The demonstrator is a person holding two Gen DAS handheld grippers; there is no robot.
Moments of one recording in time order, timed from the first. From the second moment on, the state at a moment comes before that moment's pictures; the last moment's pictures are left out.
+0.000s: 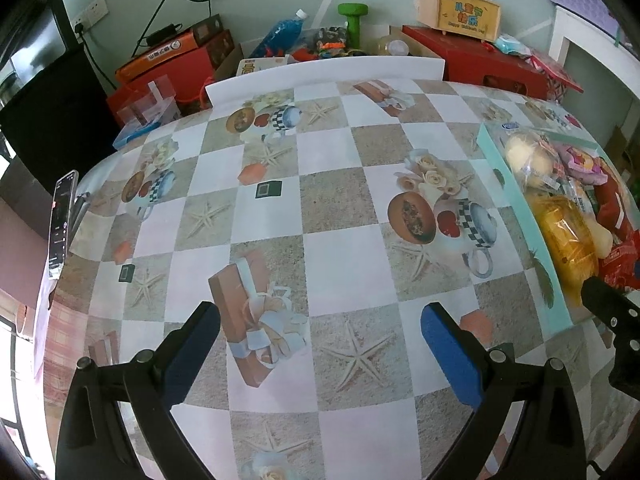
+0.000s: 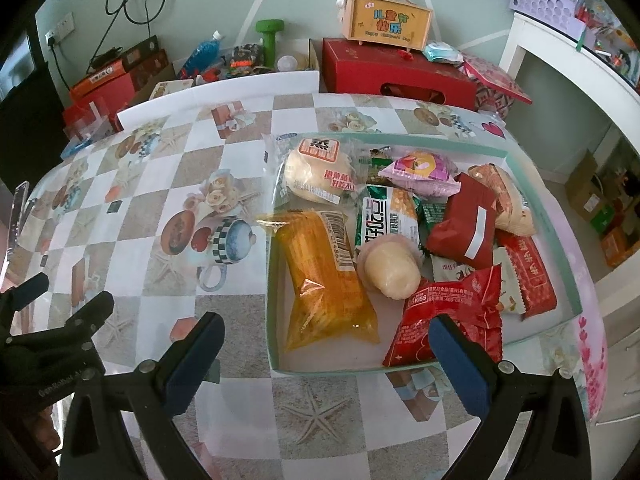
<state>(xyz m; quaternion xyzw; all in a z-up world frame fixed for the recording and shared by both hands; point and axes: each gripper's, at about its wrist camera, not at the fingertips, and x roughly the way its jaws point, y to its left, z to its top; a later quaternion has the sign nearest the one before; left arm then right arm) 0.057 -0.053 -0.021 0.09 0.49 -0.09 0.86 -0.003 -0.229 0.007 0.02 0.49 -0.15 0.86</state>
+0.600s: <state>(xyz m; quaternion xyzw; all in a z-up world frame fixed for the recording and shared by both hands) 0.052 -0.054 -0.018 0.10 0.47 -0.08 0.87 -0.004 -0.230 0.003 0.02 0.49 -0.15 0.86</state>
